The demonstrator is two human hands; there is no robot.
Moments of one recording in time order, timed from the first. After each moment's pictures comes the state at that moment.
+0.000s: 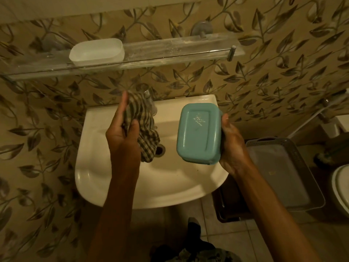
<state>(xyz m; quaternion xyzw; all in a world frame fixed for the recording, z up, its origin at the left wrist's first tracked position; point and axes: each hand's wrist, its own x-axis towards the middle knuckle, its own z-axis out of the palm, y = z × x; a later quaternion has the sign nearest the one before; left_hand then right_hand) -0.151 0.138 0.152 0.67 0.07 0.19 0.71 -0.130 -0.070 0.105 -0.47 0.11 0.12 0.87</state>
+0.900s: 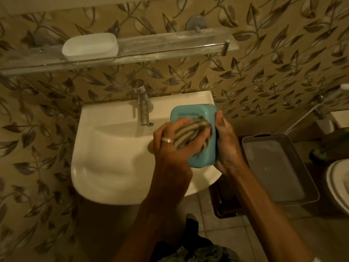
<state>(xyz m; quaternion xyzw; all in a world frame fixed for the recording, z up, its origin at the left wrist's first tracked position) -0.197 0.060 0.140 0.88 -0.13 0.22 0.41 -0.143 -0.063 0.109 -0.49 0.07 0.08 0.86</state>
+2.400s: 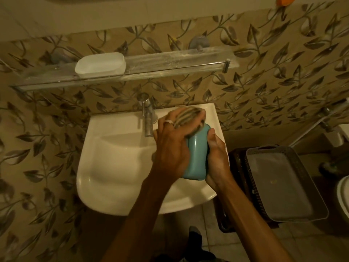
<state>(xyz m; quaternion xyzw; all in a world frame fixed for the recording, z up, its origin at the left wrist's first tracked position) -0.147 0.065 0.151 0.92 -0.11 0.15 0.33 -0.142 -0.044 0.100 -0.49 0.12 0.08 0.86</state>
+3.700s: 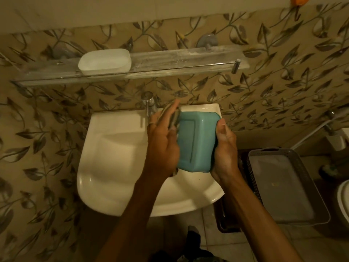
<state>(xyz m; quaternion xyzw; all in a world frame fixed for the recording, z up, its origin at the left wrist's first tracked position) -0.135 0.093 0.149 0.86 -0.03 0.13 0.49 -0.123 -0.038 0.116 -0.54 0.09 -0.02 0.83</state>
